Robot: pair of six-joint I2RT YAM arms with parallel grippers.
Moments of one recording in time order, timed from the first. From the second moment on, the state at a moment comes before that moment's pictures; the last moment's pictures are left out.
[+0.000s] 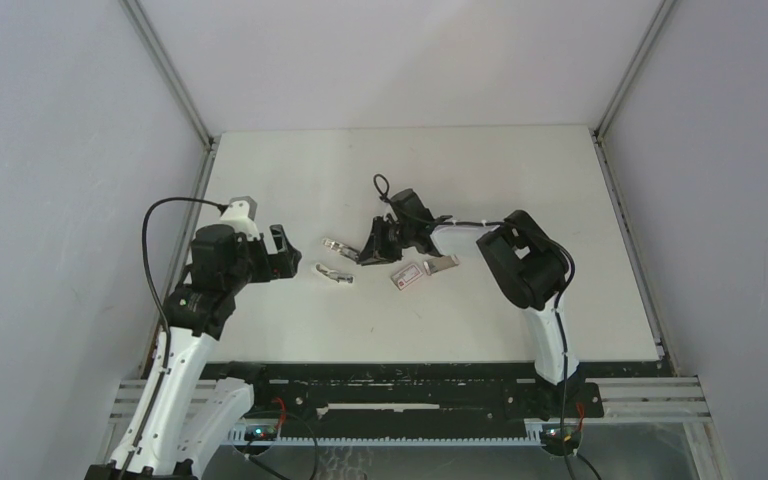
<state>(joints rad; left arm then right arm) -0.15 0.71 0.79 -0.63 0.08 -0.26 0.67 2.12 1.31 0.05 -0.51 0.81</state>
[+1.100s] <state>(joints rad) -0.15 0.62 0.79 -0.59 -0.03 -0.25 0.54 1.58 1.03 -0.20 -0.16 0.37</state>
